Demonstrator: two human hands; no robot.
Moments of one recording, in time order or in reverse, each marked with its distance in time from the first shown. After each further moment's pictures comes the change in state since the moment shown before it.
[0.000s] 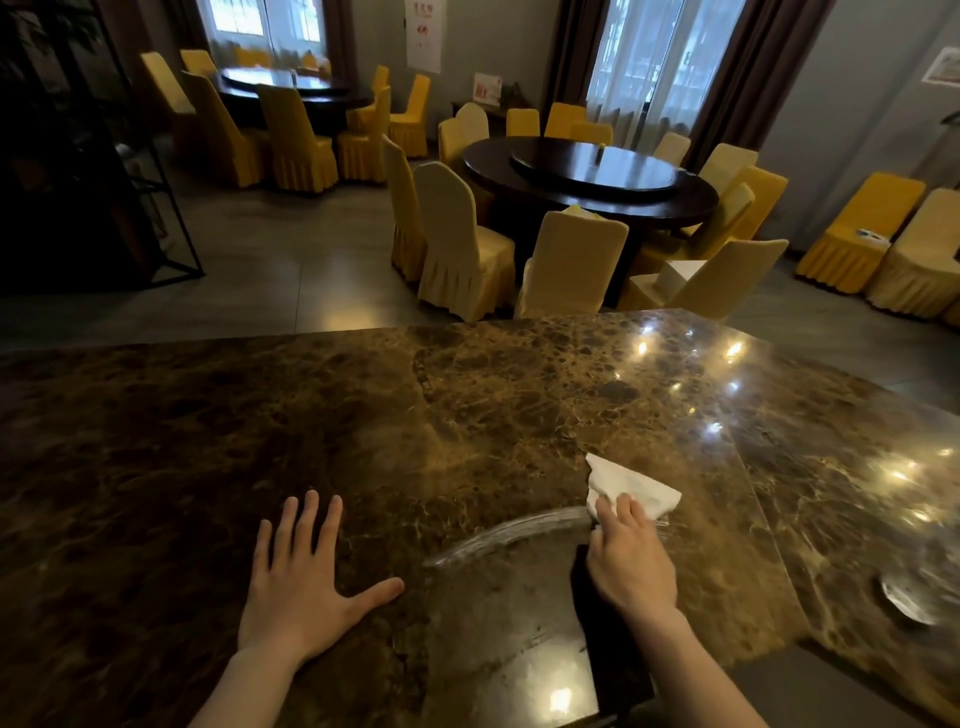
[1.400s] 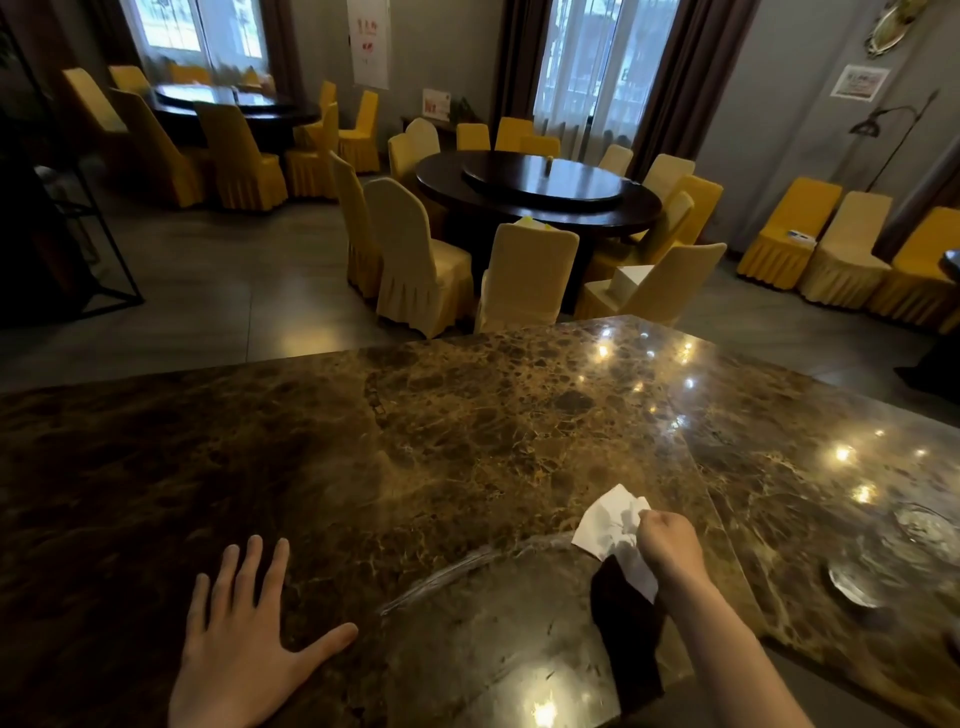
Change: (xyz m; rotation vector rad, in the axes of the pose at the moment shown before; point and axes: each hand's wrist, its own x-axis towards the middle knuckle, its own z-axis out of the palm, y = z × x) left_hand 0.001 0.009 -0.014 0.036 -0.118 -0.041; right_hand 0.037 0.058 -0.045 0.588 0.125 0.597
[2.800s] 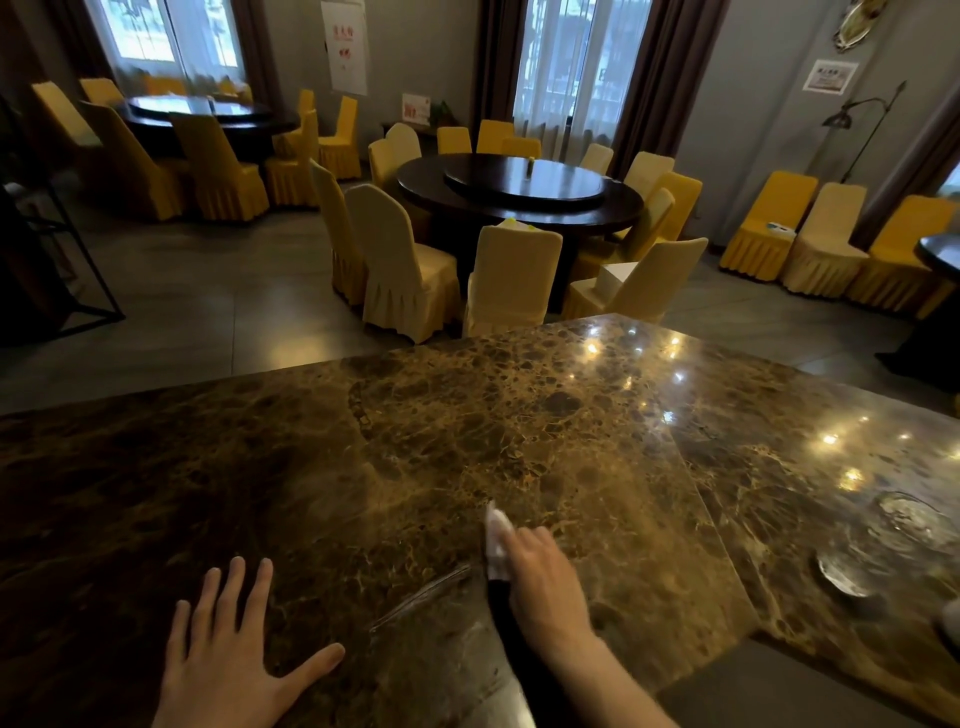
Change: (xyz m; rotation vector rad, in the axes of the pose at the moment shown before) left_hand 0.000 0.008 -0.012 0.020 -0.072 -0.046; right_hand -0.087 -0.006 0.083 -0.330 -0.123 -0.918
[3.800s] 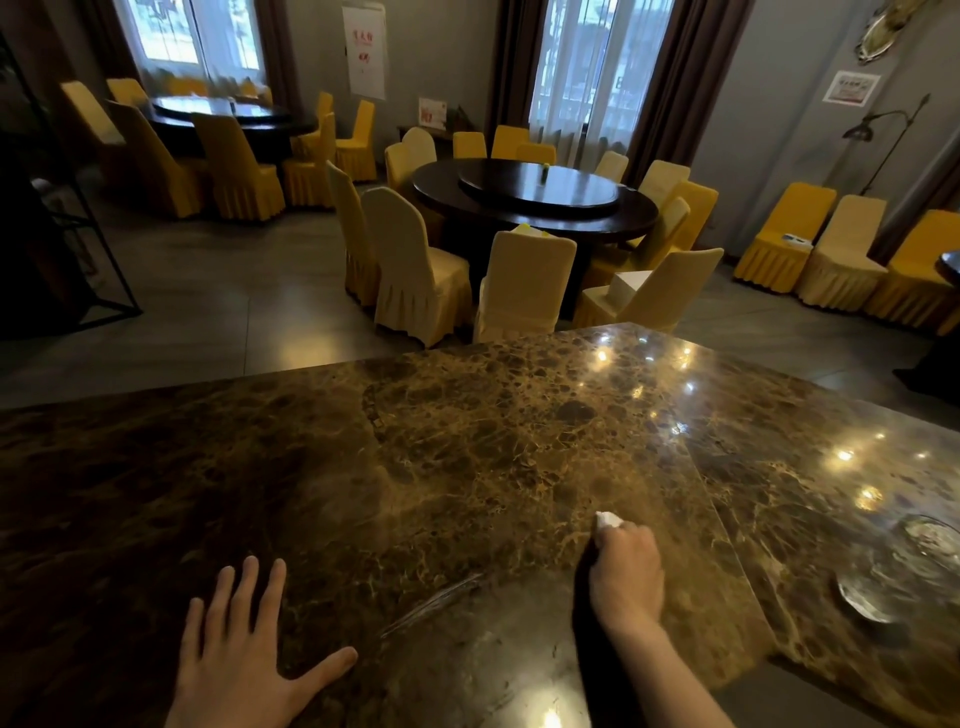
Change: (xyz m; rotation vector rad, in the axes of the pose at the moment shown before) left_hand 0.001 0.000 0.002 -0.008 -0.011 0.017; right_hand 0.017 0.053 -0.037 -0.184 0.139 0.490
